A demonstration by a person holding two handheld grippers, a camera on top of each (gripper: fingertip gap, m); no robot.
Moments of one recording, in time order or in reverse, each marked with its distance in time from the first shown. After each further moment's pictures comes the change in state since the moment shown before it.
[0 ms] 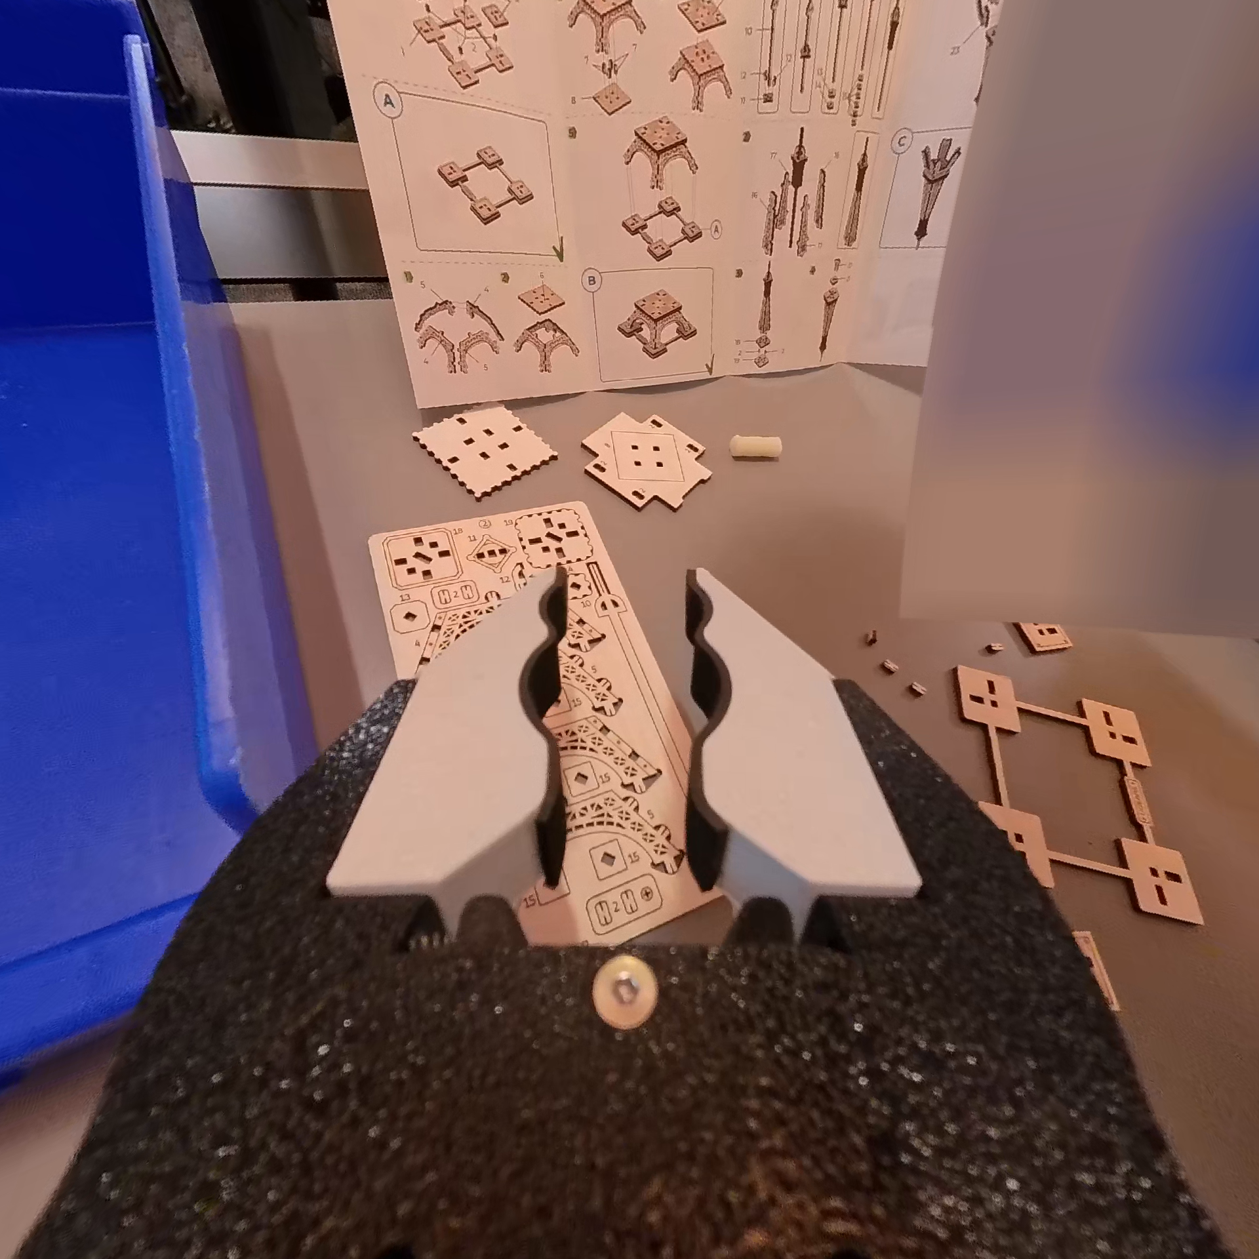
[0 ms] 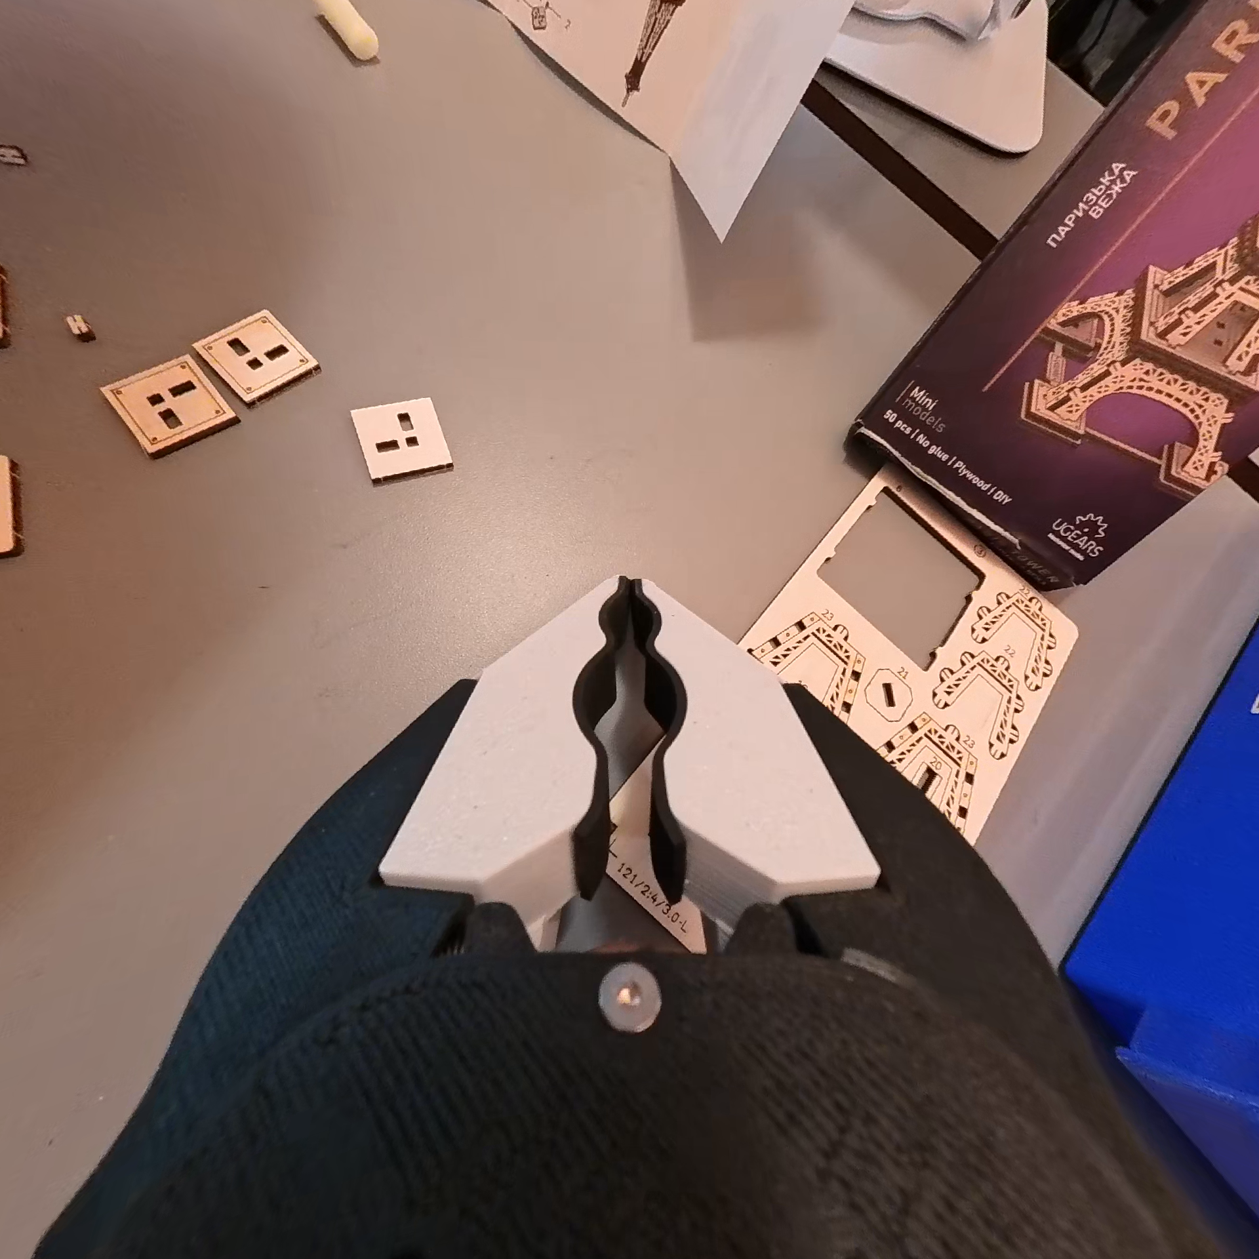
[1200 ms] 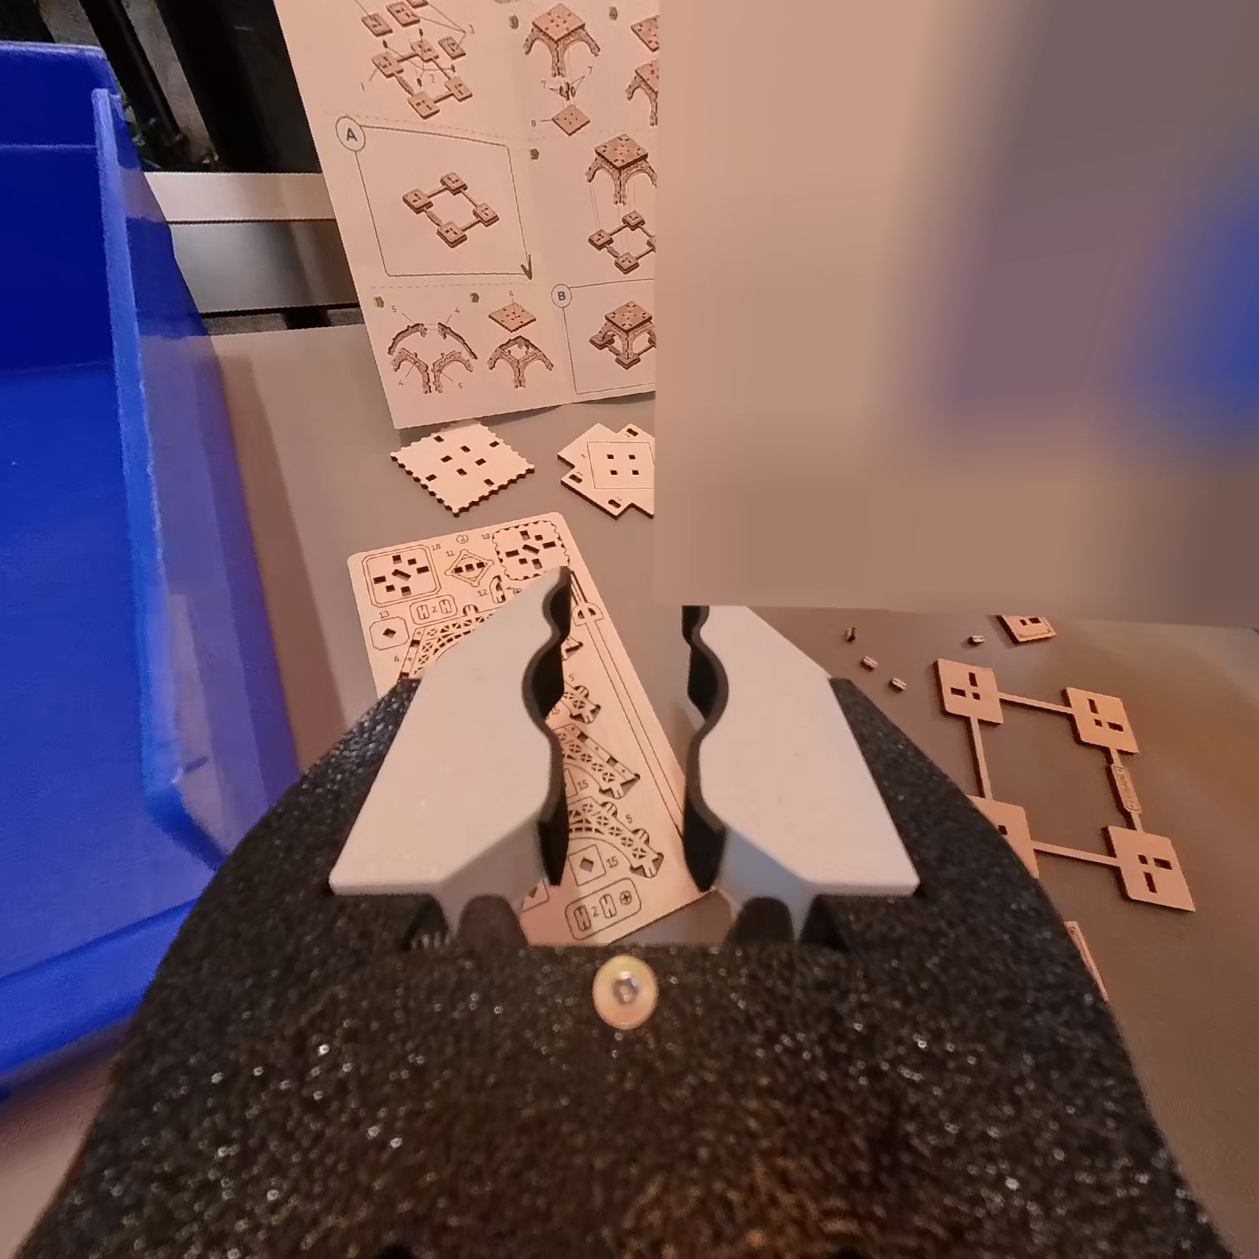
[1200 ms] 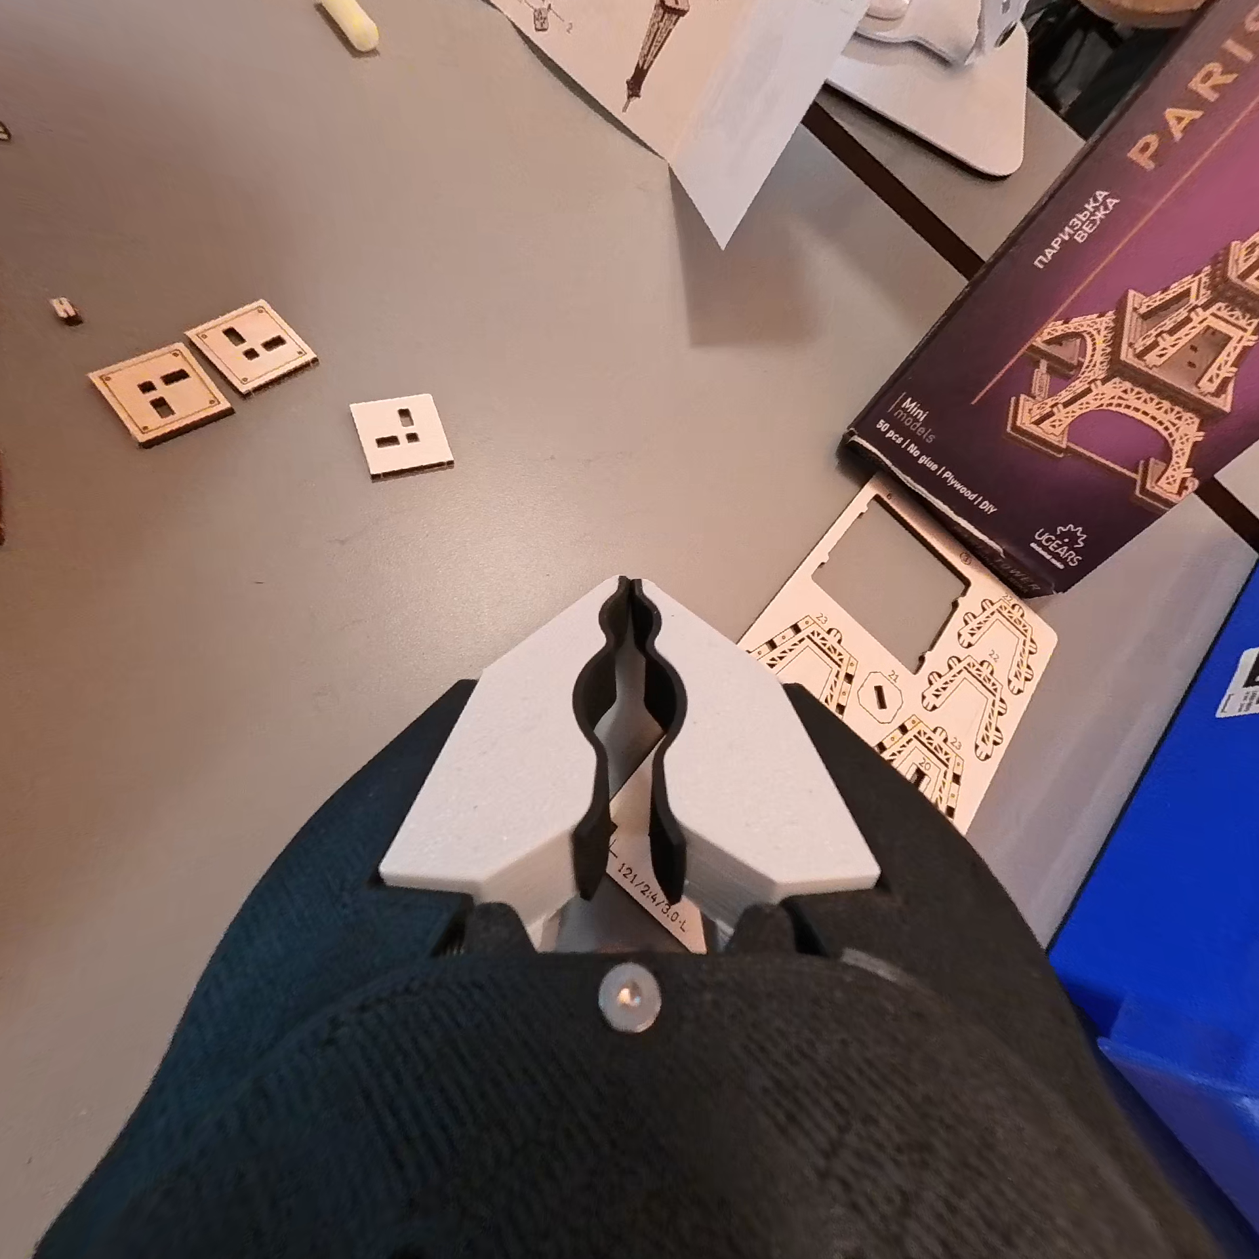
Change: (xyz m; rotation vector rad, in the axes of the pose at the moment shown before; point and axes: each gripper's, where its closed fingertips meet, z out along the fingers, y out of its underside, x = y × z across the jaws) left arm 0.011 -0.003 -0.001 0.012 0.009 0.043; right arm 0.000 -0.001 -0.001 0.005 0.028 -0.033
